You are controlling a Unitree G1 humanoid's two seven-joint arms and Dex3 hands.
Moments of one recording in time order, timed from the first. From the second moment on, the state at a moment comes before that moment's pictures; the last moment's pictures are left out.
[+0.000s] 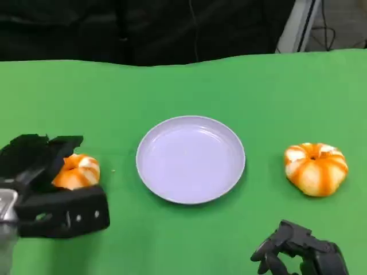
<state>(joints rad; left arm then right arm) -0.26 0.47 -0.19 0.27 0.85 0.03 -0.10 0.25 0.05 0.14 0.30 -0.14 -0.85 -0.02</state>
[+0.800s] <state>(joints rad) -0.58 0.40 -0.42 0.85 0.78 0.00 -0.05 0.25 0.05 0.14 0.30 -0.14 -0.85 -0.02</state>
